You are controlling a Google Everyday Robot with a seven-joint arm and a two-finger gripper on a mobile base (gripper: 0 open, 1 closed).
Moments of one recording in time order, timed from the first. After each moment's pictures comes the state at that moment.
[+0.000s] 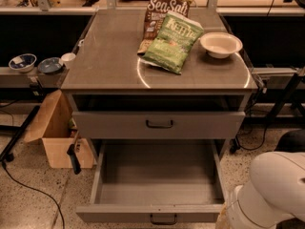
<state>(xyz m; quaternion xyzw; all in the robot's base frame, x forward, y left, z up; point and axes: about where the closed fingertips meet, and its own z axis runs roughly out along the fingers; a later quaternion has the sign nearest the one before) 0.269 -0.181 0.649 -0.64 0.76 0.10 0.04</state>
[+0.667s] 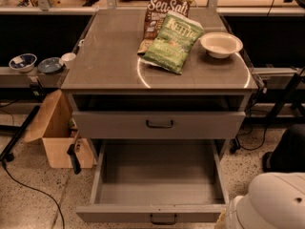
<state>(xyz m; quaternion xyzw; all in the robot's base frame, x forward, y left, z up) 0.269 -0.183 0.613 -0.61 0.78 0.08 0.07</state>
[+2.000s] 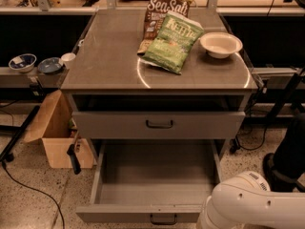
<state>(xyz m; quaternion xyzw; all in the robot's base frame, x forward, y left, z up) 0.305 -0.156 0.502 -0.60 0.80 0.08 0.04</state>
